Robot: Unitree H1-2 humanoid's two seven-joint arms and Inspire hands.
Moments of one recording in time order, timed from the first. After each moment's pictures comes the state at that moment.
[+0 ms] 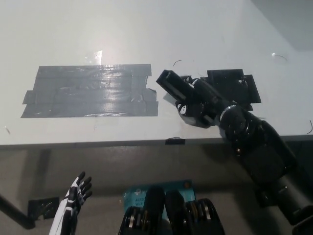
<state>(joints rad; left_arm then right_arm) 0.10 0.10 0.02 0.07 -0.02 -0.18 -0.08 -0.81 -0.17 0.44 0.57 -0.33 0.30 0.17</state>
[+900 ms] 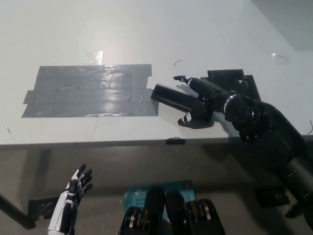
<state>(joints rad) 0.07 0.12 0.02 0.07 -0.02 -0.18 -0.08 -0.89 -0.24 0.52 0.59 -0.39 0.23 0.33</state>
